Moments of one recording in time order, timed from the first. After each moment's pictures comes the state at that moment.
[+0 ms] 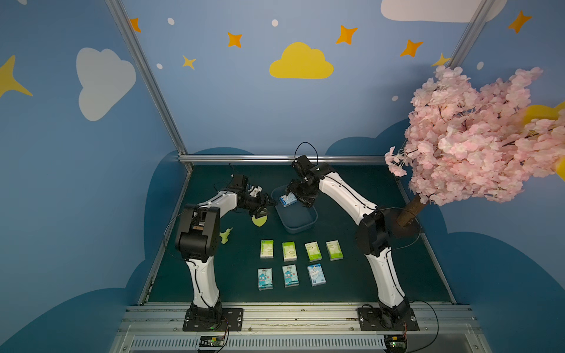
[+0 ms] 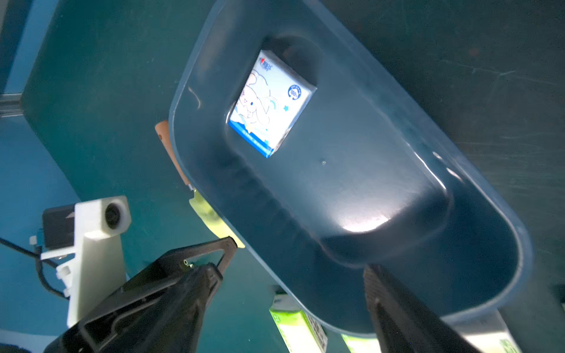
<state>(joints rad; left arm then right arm) -0.14 2.00 1.35 -0.43 0.87 -0.64 0.67 2.31 2.28 -1.13 -0.12 1.11</state>
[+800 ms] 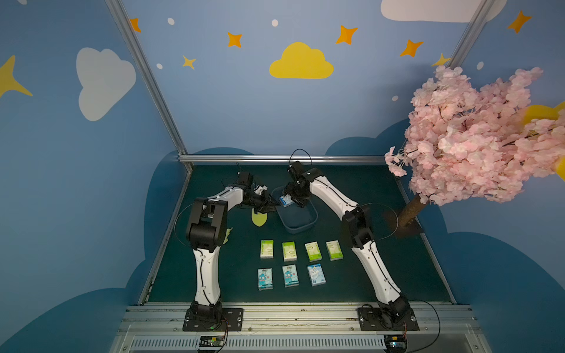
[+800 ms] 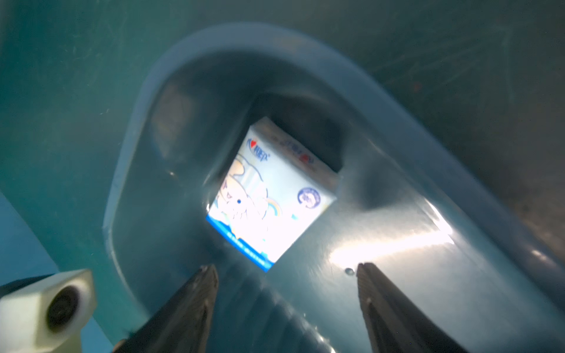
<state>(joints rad) -0.16 2.15 1.50 -0.50 0.92 -0.63 0.64 2.58 2.47 -1.05 -0.10 1.09</state>
